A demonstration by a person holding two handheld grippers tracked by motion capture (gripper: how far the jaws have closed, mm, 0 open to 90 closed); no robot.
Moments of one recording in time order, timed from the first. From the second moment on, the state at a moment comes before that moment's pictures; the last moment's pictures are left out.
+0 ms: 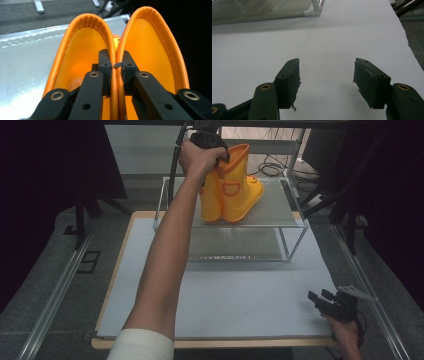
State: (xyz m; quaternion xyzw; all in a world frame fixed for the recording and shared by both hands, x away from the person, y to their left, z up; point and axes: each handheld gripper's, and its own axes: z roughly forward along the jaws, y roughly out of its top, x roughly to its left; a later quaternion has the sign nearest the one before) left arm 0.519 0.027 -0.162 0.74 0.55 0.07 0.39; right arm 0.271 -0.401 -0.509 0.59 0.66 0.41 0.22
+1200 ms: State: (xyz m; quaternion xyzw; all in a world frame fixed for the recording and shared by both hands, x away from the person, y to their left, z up) left arm 0.498 0.041 -0.143 0.73 0.52 0.12 0.43; right arm 0.273 -0.394 -0.513 0.58 0.67 0.40 0.22
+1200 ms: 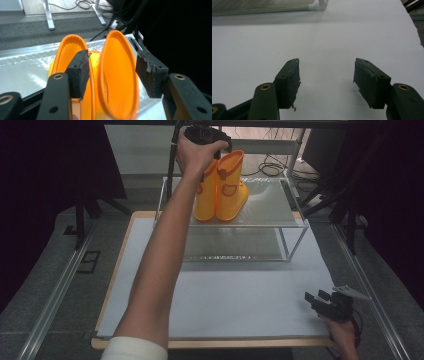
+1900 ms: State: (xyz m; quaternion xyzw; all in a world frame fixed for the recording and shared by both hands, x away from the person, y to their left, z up) left arm 0.400 0.104 -0.166 0.79 0.42 0.10 0.43; right arm 0.272 -0.388 -0.511 0.57 0.68 0.40 0.22
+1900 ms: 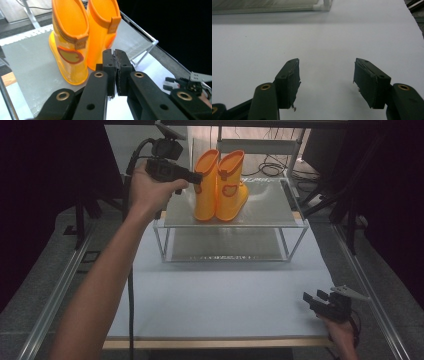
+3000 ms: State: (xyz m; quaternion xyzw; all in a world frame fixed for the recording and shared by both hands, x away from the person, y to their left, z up) left arm 0.454 0.132 -0.293 0.79 0.49 0.07 0.37; right arm 0.272 -0.389 -0.515 0.57 0.68 0.39 0.22
